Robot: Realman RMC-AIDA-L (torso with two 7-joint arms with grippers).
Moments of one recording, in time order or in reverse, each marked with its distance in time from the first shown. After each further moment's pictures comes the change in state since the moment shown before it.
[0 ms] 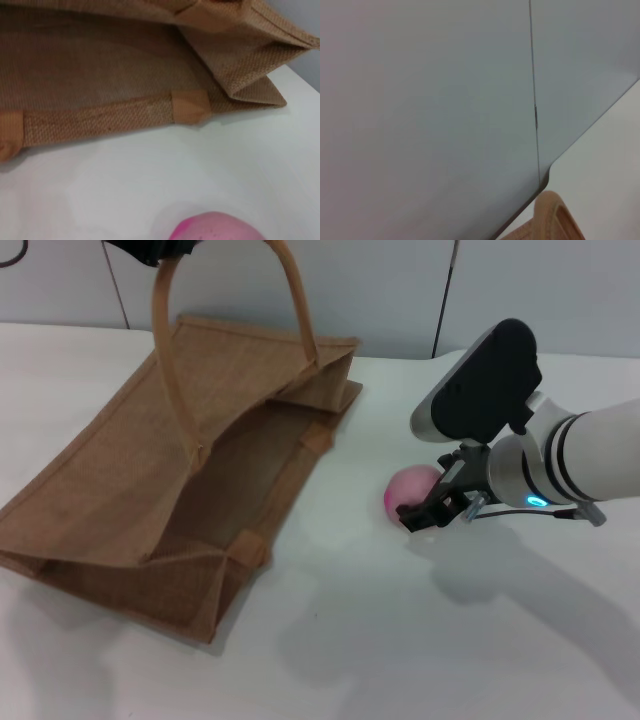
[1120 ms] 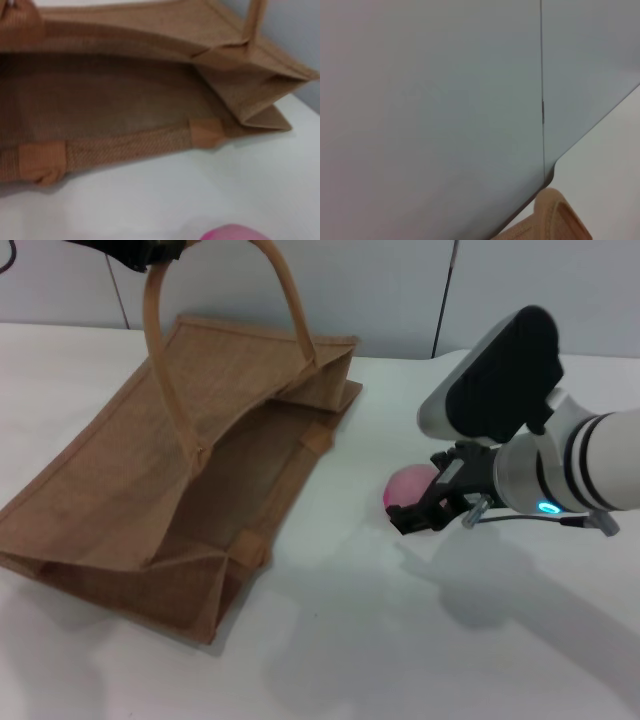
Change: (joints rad) left arm 0.012 -0.001 -0.026 -0.008 0.001 0.000 0.011; right arm -0.101 -0.028 -0.019 -0.238 -0.009 0.087 0.059
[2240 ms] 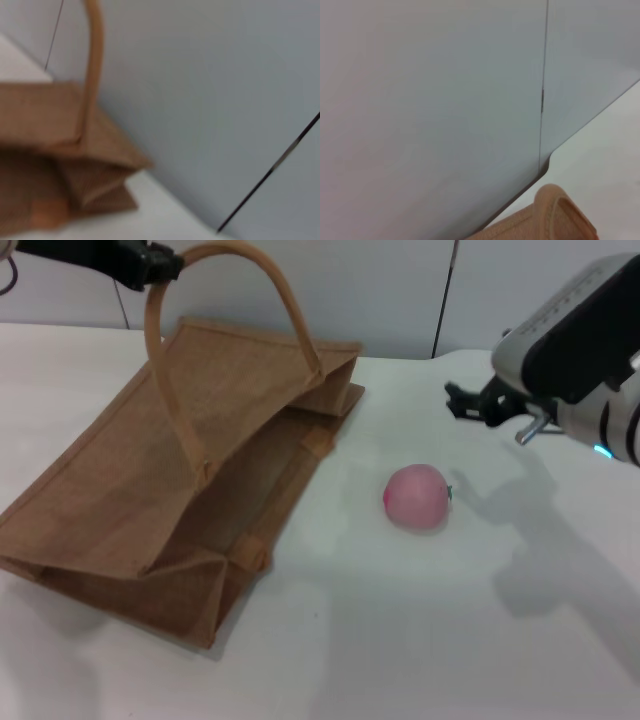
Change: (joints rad) left arm 0.005 -0.002 -0.032 -0.060 -0.006 0.006 0.030; right arm -0.153 -0.026 -0.013 -0.082 -0.404 -0.364 0.211
